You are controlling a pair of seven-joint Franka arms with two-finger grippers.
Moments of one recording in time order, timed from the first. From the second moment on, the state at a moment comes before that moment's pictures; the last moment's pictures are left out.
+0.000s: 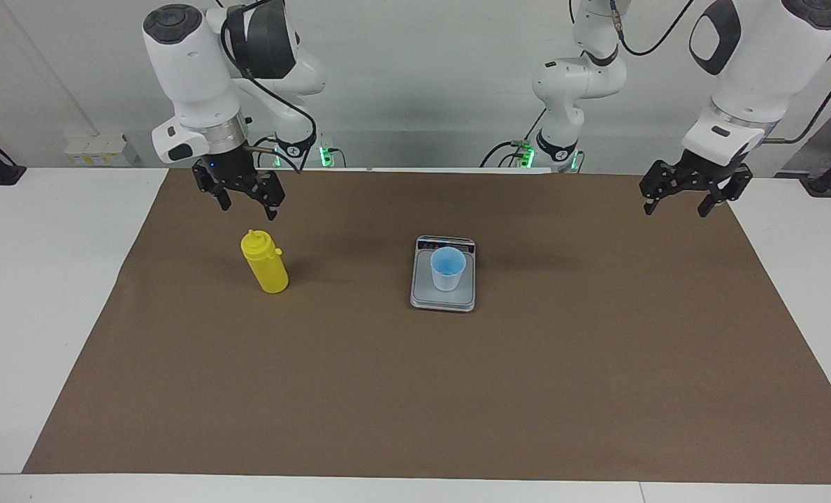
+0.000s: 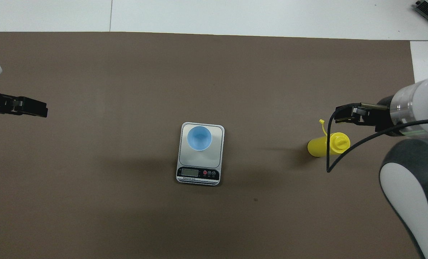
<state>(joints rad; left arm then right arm) 0.08 -0.01 -0.15 -1.64 0.02 1.68 0.06 -0.05 -0.07 0.16 -1.73 -0.02 1.73 0.32</state>
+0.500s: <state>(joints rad) 0.08 -0.02 -0.15 -1.64 0.02 1.68 0.06 -0.05 0.01 0.16 -1.55 -0.02 1.61 0.29</state>
